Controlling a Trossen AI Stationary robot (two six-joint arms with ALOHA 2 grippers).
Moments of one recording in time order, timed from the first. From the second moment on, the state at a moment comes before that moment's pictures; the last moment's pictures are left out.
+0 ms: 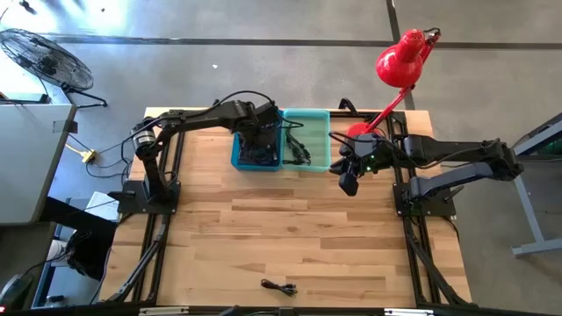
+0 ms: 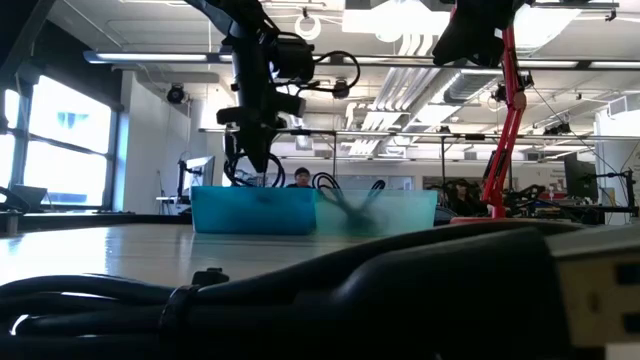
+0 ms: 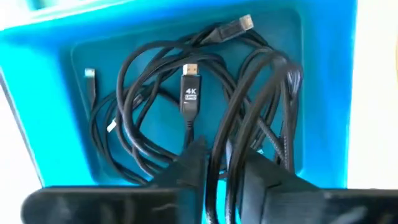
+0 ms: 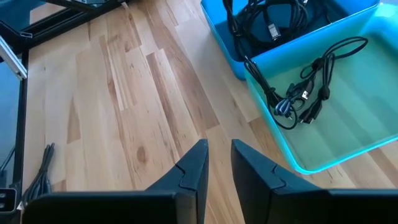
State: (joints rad) left arm 0.45 1.81 1.51 -1.00 -0.12 0.64; right arm -0.05 1.09 1.03 -0.67 0.06 0.39
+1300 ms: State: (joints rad) left arm 0.01 1.45 1.51 -0.97 -0.21 0.46; right arm 0.00 1.09 1.03 -0.67 0.10 0.43
